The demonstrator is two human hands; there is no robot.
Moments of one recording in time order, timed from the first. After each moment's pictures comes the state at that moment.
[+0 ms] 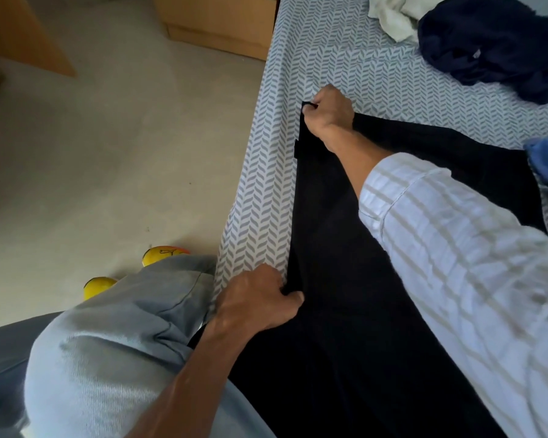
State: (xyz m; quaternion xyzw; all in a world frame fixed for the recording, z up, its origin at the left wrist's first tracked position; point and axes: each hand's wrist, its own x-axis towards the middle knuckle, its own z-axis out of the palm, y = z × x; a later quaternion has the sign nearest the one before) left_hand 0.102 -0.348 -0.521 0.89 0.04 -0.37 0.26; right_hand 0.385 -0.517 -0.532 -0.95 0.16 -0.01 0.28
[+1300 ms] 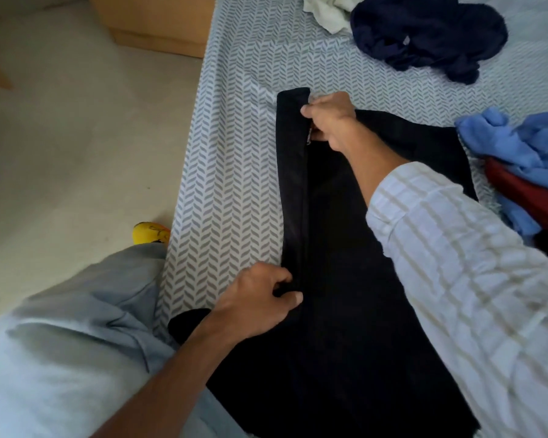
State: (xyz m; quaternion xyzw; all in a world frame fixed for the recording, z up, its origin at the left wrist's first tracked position) left_hand 0.079 -0.404 -0.492 0.84 -0.09 -0.35 0.40; right_hand 0.326 -0.609 -0.488 -0.79 0.27 0.03 0.55
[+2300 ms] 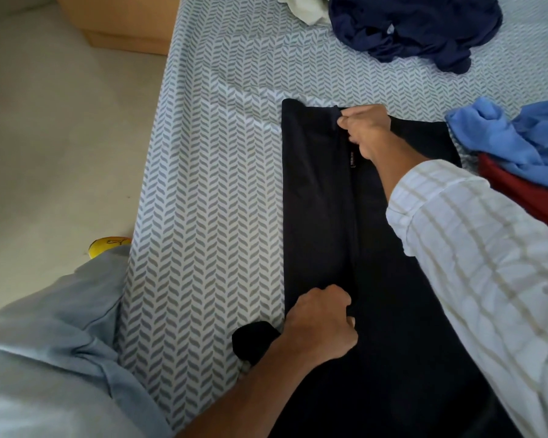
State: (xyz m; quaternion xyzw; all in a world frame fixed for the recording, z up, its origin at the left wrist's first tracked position) left_hand 0.064 -0.544 -0.508 0.83 -0.15 -0.41 0.34; right_hand 0.331 -0.745 -0.529 -0.79 0.36 -0.03 0.49
